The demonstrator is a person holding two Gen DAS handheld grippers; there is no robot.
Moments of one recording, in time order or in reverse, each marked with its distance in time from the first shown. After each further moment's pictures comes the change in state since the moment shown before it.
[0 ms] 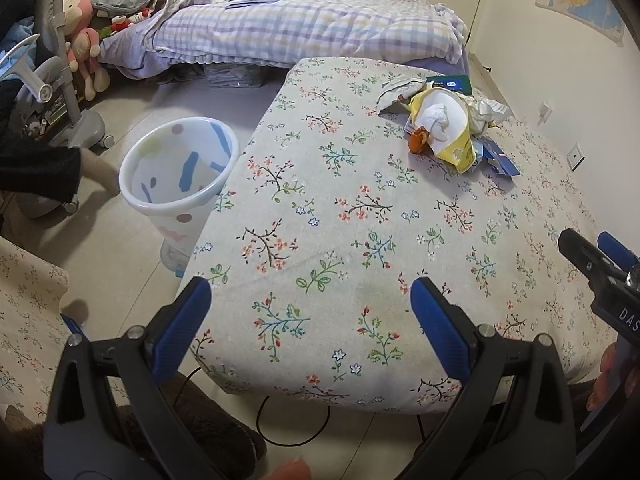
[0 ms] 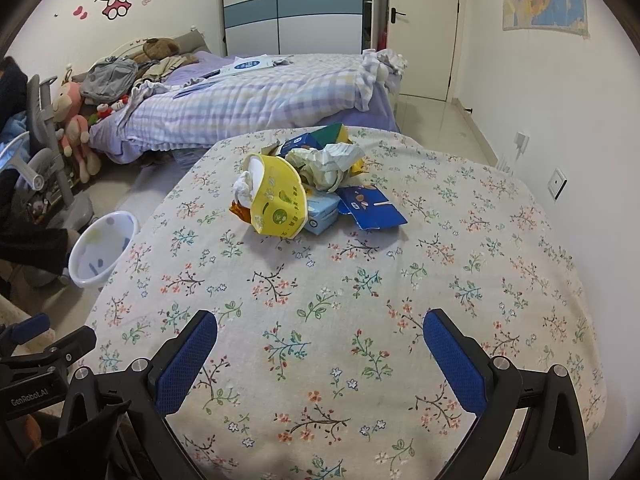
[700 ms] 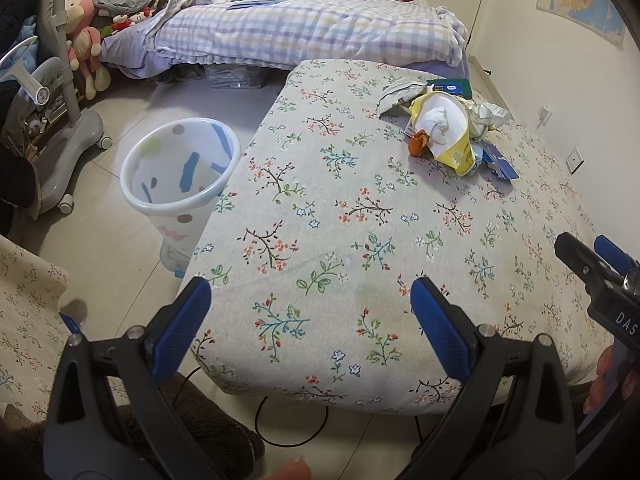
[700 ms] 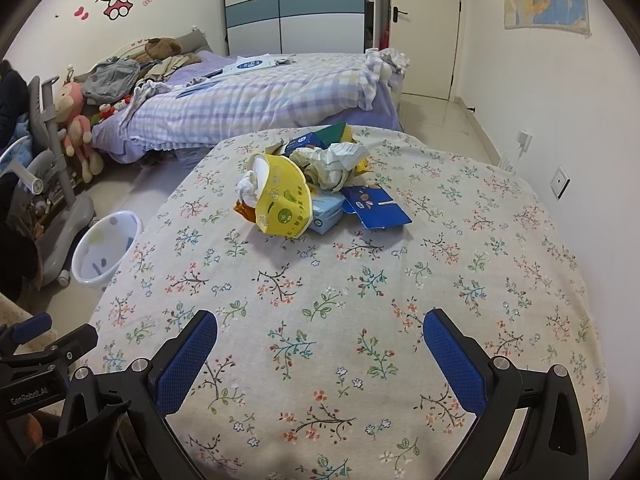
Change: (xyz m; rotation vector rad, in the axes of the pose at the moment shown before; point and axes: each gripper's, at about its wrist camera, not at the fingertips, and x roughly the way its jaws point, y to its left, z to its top) left arm 0.000 0.001 0.001 -0.002 -0.001 -0.003; right arm -0.001 0.001 0.000 0.008 0.006 0.014
